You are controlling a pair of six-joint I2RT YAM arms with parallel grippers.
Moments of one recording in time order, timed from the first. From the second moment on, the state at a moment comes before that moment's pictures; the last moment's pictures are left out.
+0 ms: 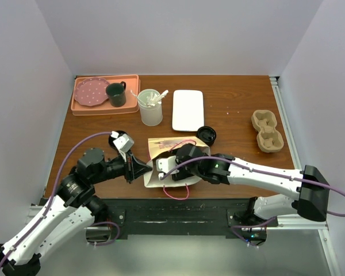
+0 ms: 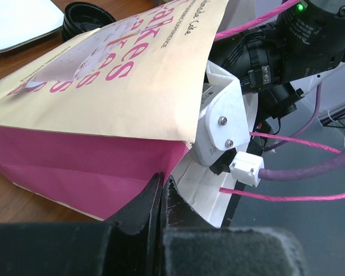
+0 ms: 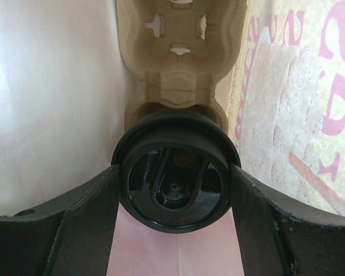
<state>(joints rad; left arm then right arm) -0.66 0.49 0.61 -0.38 0.43 -0.38 1.14 1.29 0.92 -0.42 0.31 -0.80</state>
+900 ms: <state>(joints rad) -0.66 0.52 0.62 -0.38 0.43 -0.38 1.09 1.38 0.89 -0.27 0.27 -0.85</state>
